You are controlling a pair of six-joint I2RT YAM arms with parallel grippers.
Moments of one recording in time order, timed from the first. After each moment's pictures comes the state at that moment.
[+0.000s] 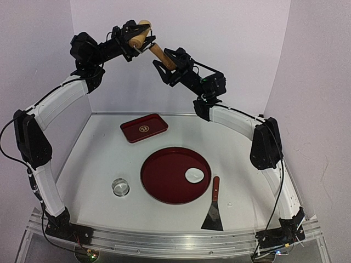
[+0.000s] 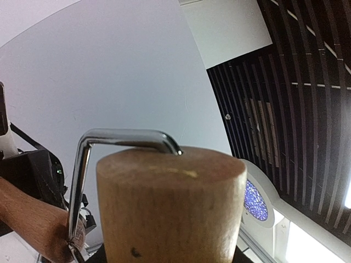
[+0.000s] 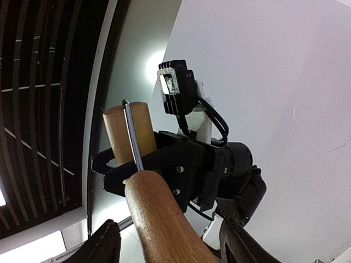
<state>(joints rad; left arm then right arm) -0.45 1.83 1.93 0.68 1.01 -1.87 0.68 2.44 2.30 1.12 -0.68 1.91</state>
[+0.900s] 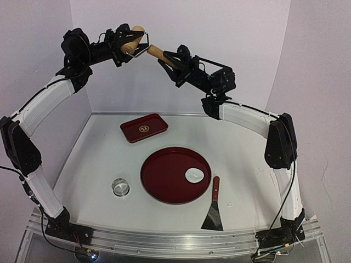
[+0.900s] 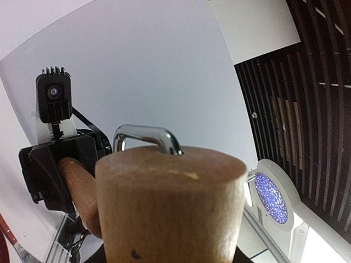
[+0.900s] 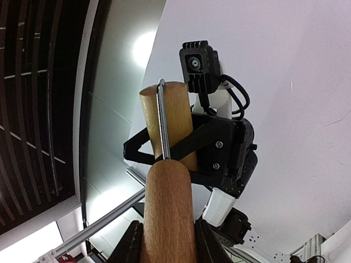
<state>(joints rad) -0.42 1.69 1.86 0.38 1.08 -1.66 0.68 2.25 2.07 1.10 -0.79 1.89</state>
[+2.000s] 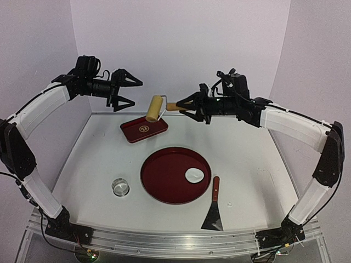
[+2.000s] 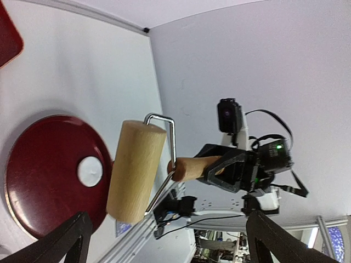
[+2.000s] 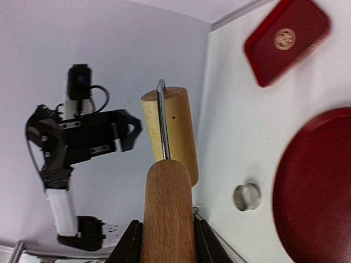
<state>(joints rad) -0.35 1.62 1.67 -0.59 0.90 -0.82 0.68 1.67 1.50 -0.20 -0.50 1.11</state>
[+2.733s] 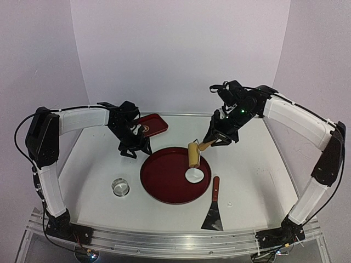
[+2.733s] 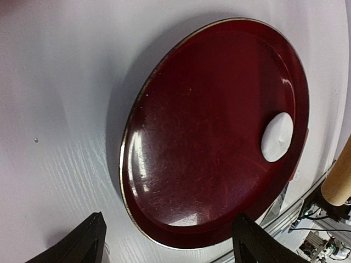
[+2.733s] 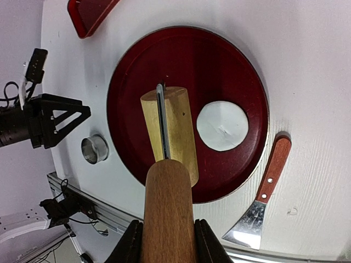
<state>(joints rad) -0.57 1.89 1.50 -0.83 0.36 -0.50 0.67 1.69 1.67 -1.06 -0.26 0.80</state>
